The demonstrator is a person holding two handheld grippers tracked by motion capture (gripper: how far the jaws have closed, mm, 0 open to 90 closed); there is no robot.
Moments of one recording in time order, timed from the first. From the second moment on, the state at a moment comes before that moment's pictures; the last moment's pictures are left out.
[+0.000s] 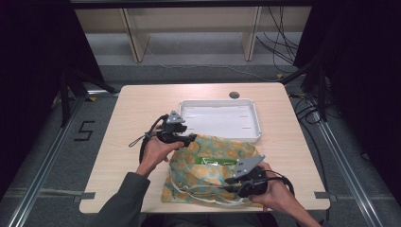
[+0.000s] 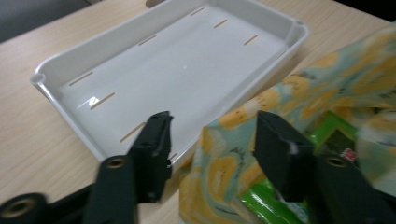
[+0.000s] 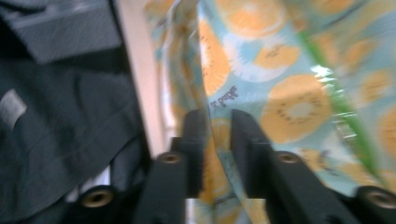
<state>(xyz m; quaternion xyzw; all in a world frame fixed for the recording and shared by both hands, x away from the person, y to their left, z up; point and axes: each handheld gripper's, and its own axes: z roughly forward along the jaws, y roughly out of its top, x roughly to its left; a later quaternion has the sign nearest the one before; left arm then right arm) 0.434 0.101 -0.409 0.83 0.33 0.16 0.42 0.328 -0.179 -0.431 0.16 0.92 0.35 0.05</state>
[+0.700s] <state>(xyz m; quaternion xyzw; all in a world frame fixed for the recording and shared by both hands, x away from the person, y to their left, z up) 0.333 0.069 -0.447 0.89 0.18 0.12 0.41 0.423 -0.214 -0.399 0.30 0.87 0.37 0.14</state>
